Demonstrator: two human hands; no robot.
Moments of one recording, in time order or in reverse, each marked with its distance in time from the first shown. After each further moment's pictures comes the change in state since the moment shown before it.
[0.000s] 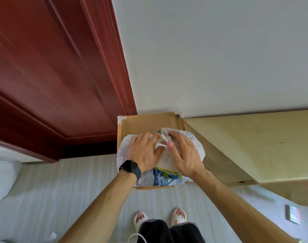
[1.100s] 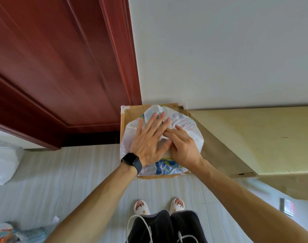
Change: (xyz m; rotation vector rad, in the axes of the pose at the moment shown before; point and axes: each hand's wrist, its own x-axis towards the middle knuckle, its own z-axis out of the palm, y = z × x) left_hand -0.019 -0.009 -0.001 0.043 0.017 0.169; right_hand -0.002 -0.007 0.025 -0.157 0.108 -0.394
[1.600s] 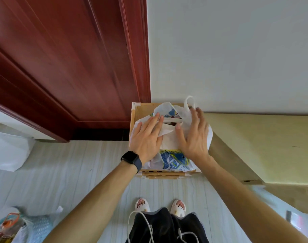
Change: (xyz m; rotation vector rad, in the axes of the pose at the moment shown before) left_hand -0.015 -0.019 0.003 0.059 0.041 -0.165; right_hand 0.018 0.000 -0.003 -0.099 0.075 0.408
